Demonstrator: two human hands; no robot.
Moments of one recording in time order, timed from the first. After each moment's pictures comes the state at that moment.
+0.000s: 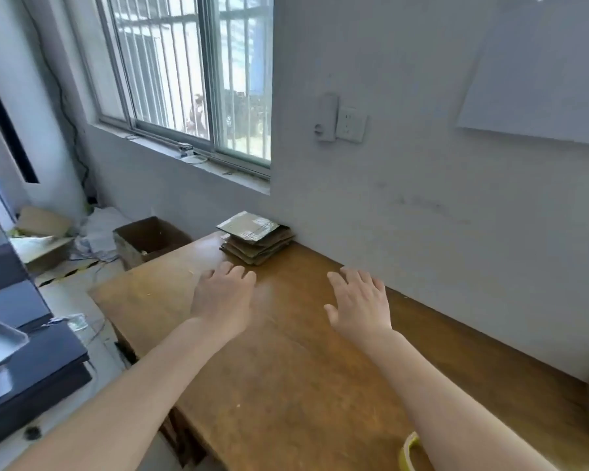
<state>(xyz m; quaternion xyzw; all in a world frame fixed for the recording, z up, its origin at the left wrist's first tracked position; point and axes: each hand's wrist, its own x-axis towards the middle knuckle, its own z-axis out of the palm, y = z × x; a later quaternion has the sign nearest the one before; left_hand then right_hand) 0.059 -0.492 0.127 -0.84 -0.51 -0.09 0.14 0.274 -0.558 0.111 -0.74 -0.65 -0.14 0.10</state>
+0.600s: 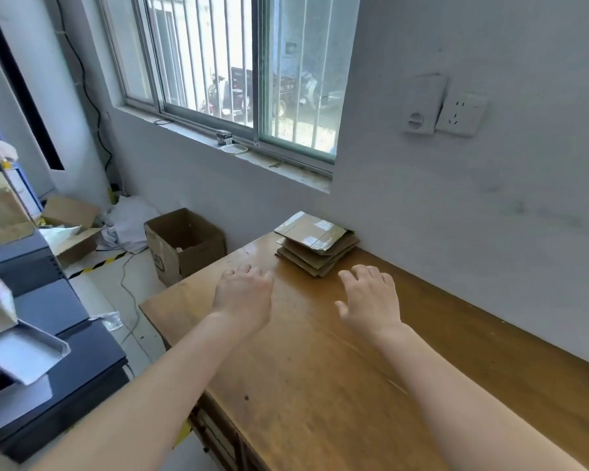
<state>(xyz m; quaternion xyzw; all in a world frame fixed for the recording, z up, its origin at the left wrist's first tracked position) -0.067 -0.314 0.094 -0.85 -0.52 -0.04 0.12 0.139 -0.367 0.080 -0.75 -0.65 -0.12 0.06</state>
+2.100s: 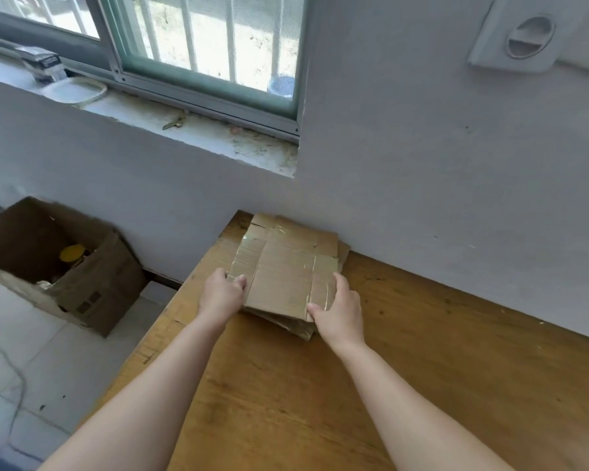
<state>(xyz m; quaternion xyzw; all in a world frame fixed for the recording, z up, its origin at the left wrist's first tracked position) 0.060 0.078 -0.051 -0.67 -0.61 -0.13 -0.42 0.192 -0.069 -0.040 -0.88 -0.26 0.22 0.33</state>
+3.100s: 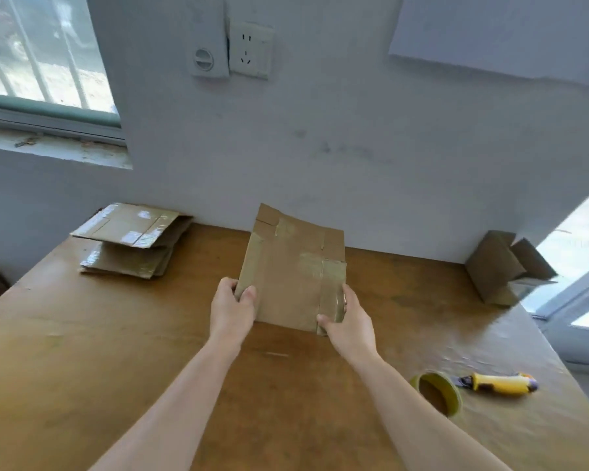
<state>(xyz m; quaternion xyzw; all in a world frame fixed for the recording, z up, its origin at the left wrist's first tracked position) 0.150 -0.328 0.010 -0.66 -0.43 -0.25 -0.56 0.250 -0.494 0.024 -0.89 -0.16 0.14 0.40</state>
